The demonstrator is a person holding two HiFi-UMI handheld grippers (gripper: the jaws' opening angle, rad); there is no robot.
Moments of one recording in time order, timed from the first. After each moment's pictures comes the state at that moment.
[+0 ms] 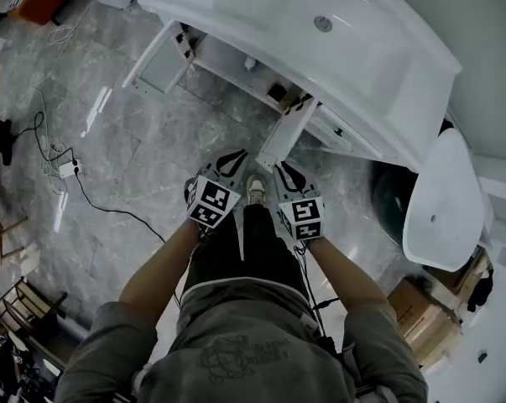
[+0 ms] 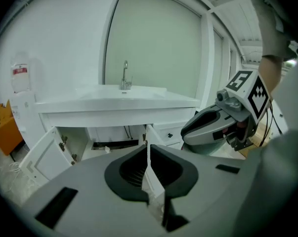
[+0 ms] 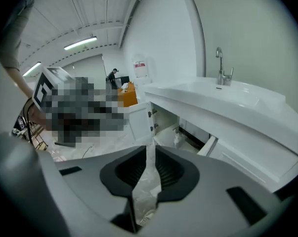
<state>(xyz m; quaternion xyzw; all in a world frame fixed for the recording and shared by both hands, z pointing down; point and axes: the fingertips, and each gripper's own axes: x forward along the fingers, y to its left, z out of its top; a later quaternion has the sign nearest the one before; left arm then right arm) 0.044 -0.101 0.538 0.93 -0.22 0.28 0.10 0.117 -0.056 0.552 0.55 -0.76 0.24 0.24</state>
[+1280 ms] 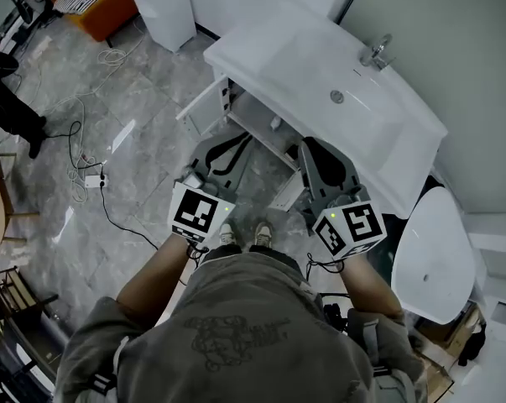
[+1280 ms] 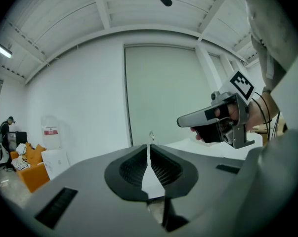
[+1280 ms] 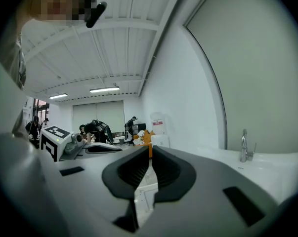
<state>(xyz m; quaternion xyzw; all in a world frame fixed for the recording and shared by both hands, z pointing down) -0.021 -0.158 0.191 0.93 -0.35 0.08 -0.06 0.067 -0.141 0.171 0.51 -0.86 0.08 0.01</state>
